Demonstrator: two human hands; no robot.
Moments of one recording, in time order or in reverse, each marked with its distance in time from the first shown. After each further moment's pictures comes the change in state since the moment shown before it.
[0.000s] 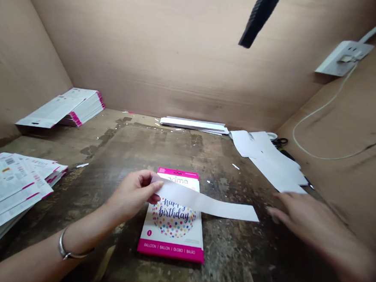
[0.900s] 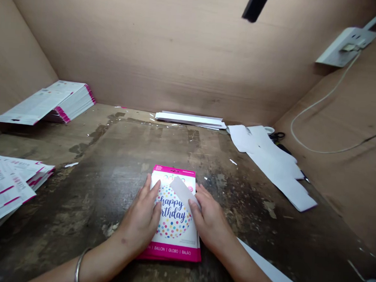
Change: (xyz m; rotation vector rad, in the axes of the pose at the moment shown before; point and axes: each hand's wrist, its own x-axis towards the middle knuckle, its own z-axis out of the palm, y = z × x) left_hand -0.005 -0.083 0.029 0.755 0.174 0.315; right_hand -0.012 -0.149 0.102 0.473 -0.189 -0.089
